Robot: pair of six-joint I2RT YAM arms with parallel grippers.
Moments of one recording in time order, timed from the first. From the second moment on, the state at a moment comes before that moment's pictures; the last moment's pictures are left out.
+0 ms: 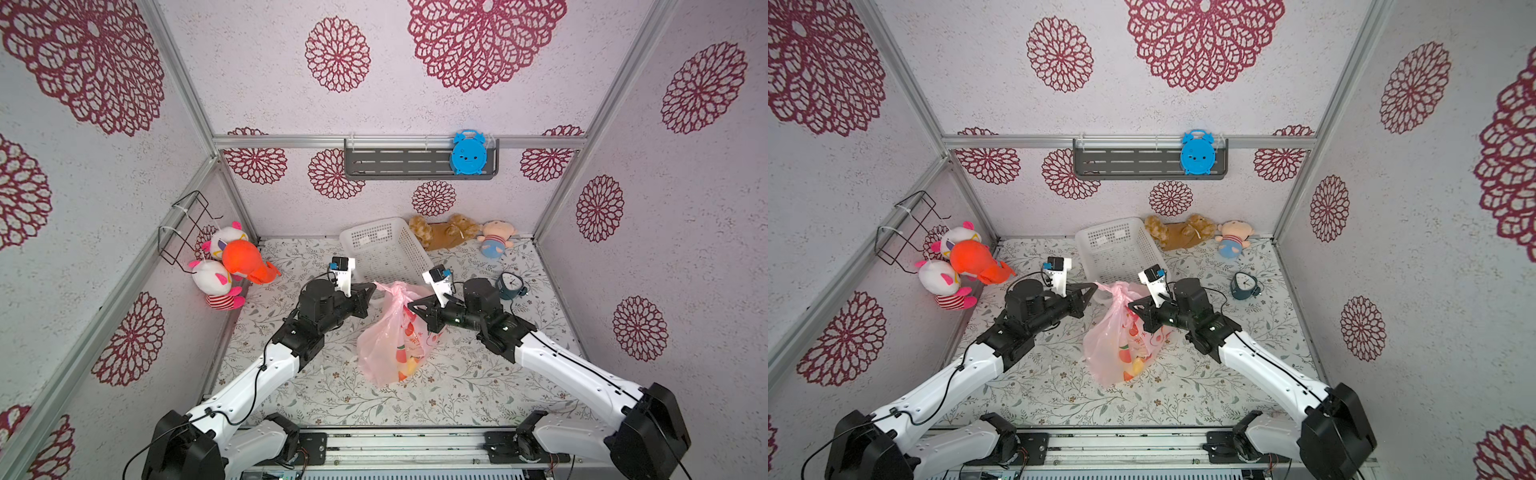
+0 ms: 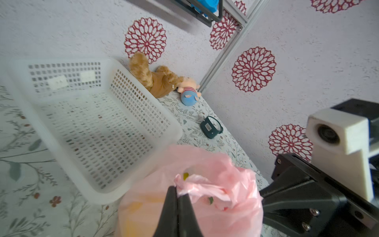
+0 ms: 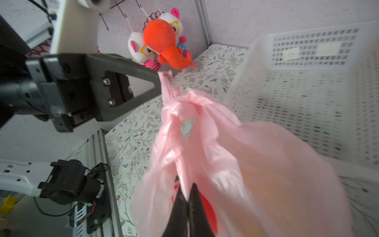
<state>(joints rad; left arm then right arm) -0.48 1.11 0.80 0.07 0.16 -0.44 0.67 1.17 0.86 -0.04 -0.36 0.25</state>
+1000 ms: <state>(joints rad) -0.27 1.10 0.77 -0.14 0.11 -0.52 0.43 0.93 0.56 -0.06 -0.14 0.42</state>
